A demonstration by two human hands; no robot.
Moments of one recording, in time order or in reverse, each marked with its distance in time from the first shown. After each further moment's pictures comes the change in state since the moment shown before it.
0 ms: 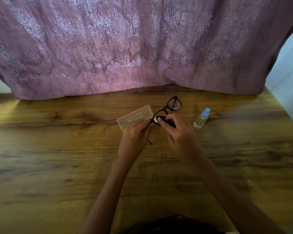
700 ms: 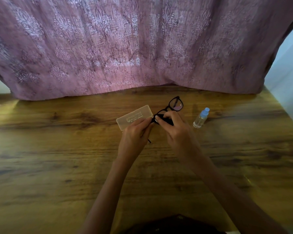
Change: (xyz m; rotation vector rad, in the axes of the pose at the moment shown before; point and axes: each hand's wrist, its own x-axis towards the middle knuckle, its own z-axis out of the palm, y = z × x) left_hand 0.004 0.001 -0.001 0.015 -0.051 0.004; right_hand 0.009 -0.003 -0.002 0.006 0.005 -0.020
